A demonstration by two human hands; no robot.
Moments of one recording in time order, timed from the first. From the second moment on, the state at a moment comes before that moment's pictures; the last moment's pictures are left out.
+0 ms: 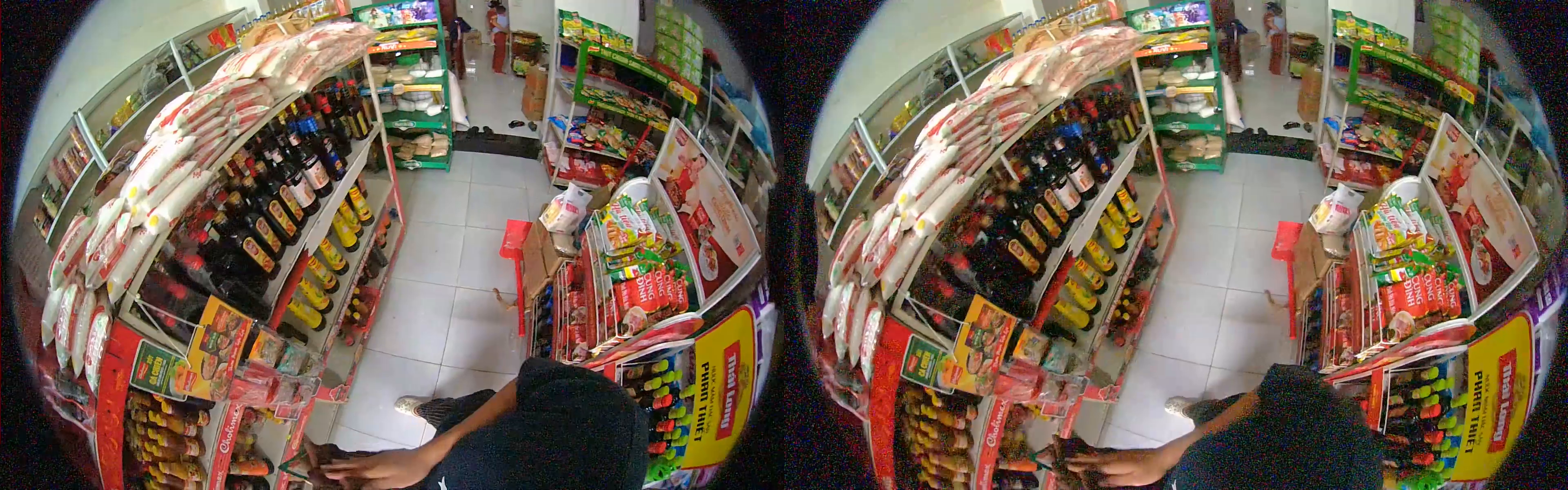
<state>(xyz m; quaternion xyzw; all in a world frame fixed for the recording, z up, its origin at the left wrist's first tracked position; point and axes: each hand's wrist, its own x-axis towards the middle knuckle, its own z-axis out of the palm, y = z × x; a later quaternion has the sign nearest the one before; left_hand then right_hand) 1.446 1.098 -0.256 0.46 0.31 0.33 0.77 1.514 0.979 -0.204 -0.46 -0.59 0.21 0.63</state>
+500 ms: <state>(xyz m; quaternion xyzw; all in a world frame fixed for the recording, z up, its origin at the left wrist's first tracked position) 1.392 1.103 -0.256 0.50 0.40 0.46 0.61 1.435 1.016 -0.271 -0.39 -0.59 0.27 0.66</state>
